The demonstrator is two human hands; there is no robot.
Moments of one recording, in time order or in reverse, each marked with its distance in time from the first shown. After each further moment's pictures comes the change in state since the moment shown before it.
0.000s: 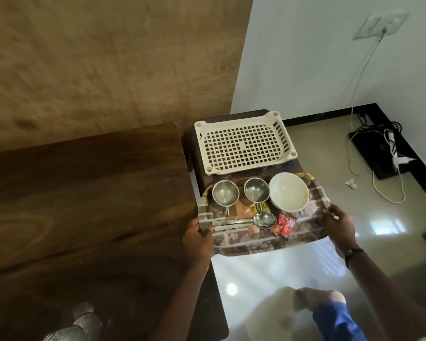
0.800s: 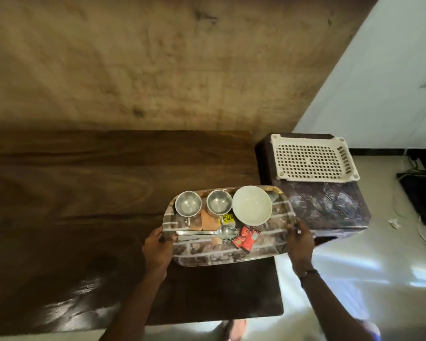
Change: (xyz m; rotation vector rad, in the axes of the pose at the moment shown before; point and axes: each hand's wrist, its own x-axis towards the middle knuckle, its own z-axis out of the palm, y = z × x) left_hand 0.002 -0.076 -0.283 -0.054 0.283 -0.064; right_hand -0.221 -0.085 0.155 -0.013 -0.120 -0.235
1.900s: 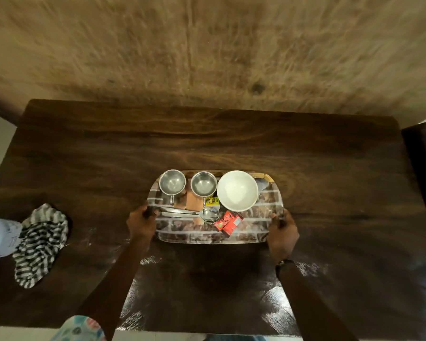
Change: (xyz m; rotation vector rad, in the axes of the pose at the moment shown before) left_hand 0.290 -0.096 -0.325 0.299 0.110 -0.026; right_hand -0.234 -0.166 0.365 -0.008 -0.045 0.133
